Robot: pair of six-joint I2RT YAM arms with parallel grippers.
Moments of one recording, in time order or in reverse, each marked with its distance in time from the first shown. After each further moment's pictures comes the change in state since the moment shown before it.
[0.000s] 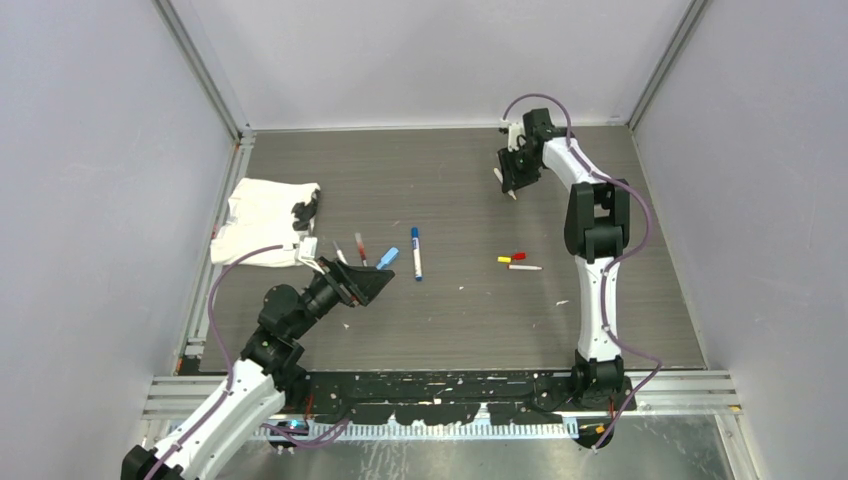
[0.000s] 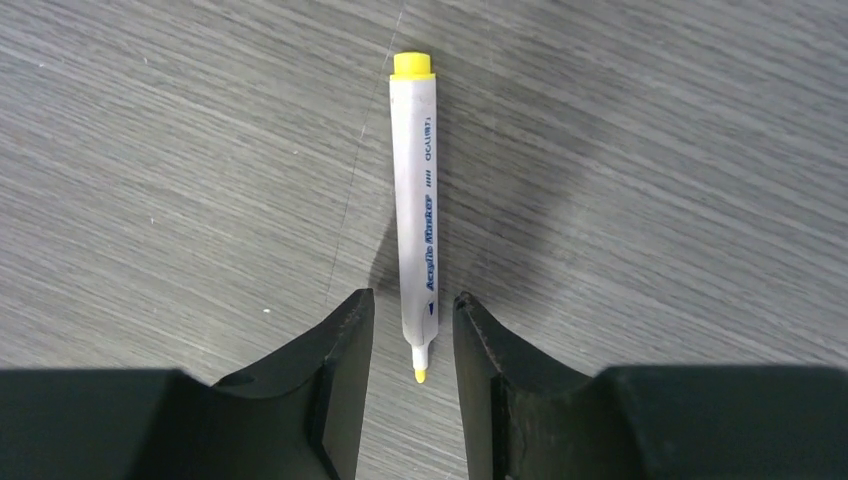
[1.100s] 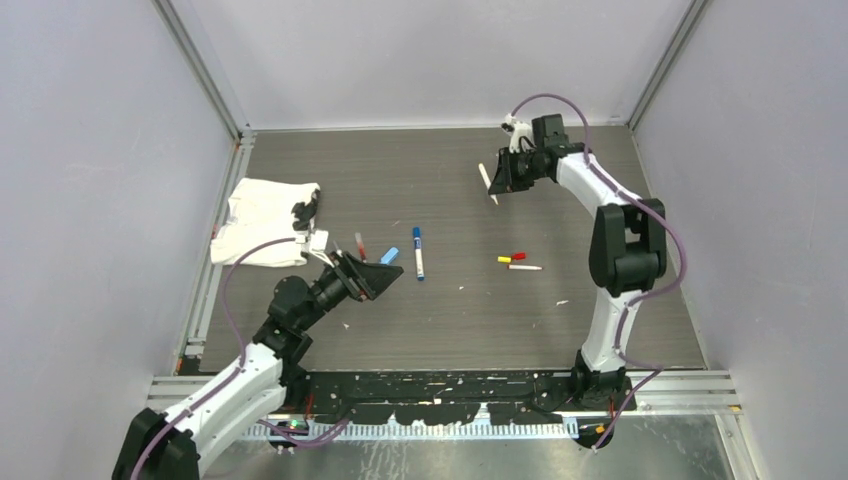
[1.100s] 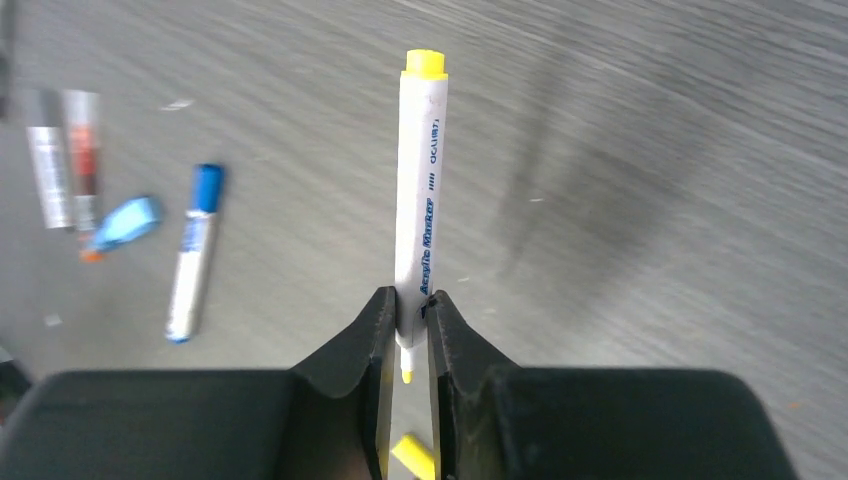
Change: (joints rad) left arm -0.012 0.182 0.000 0.195 0.043 -0.051; right arm 0.028 -0.354 -0.407 0.185 -0.227 0.143
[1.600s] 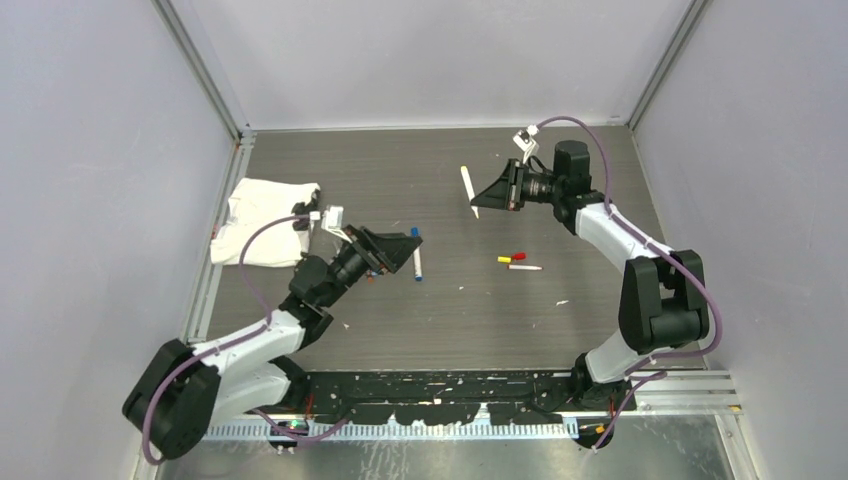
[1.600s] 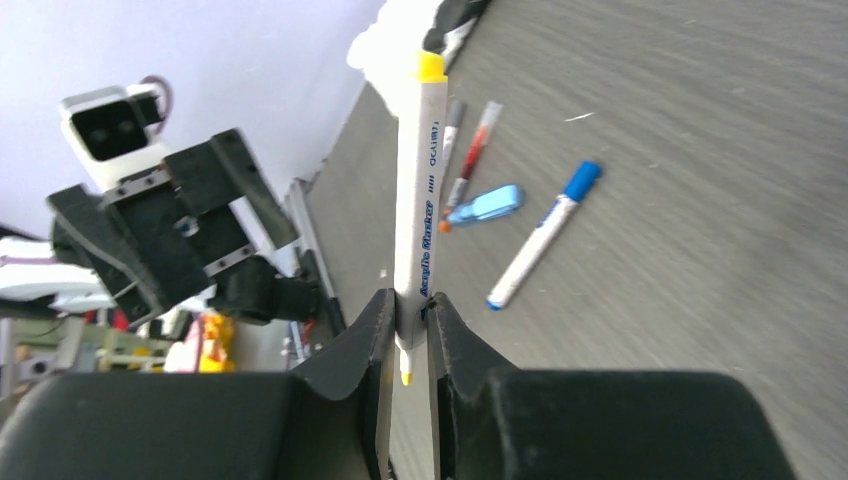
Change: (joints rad) left arm -0.101 0.353 0.127 0.337 -0.138 0.031; right arm -0.004 -0.456 -0.554 0.624 -0.530 0.525
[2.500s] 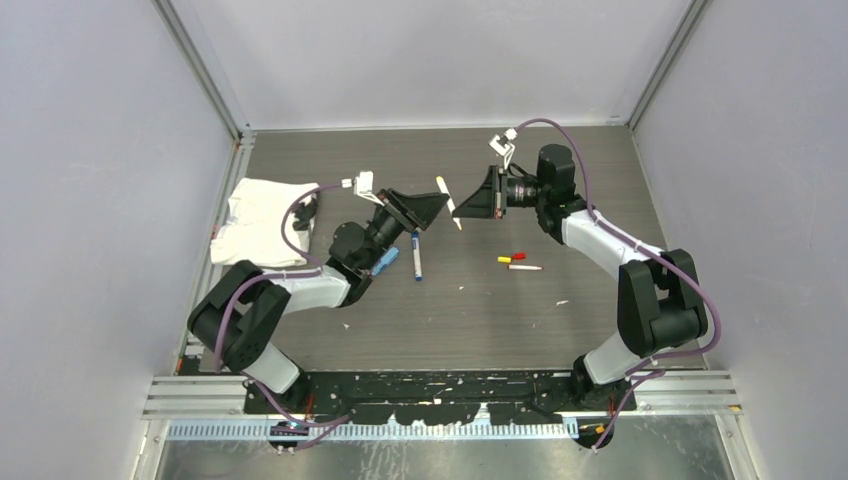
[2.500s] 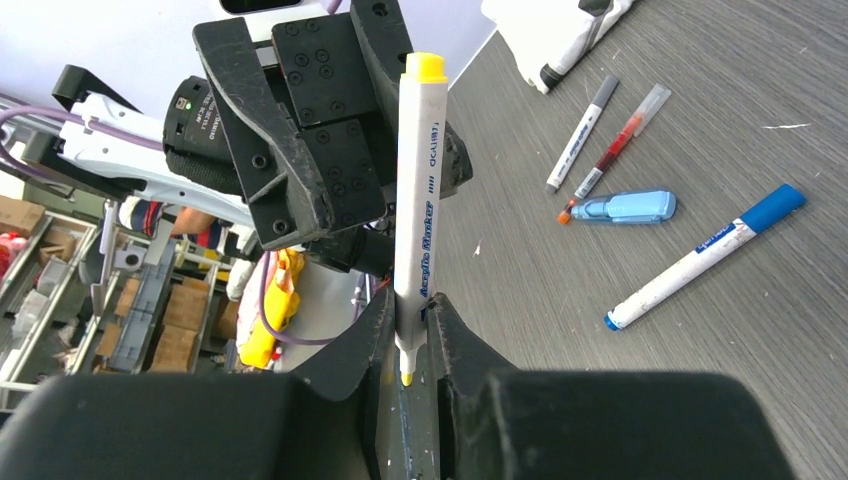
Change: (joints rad) left arm -0.055 0.553 0.335 0.383 -0.099 -0.048; right arm 0.118 -0.016 -0.080 0.317 -0.187 0.220
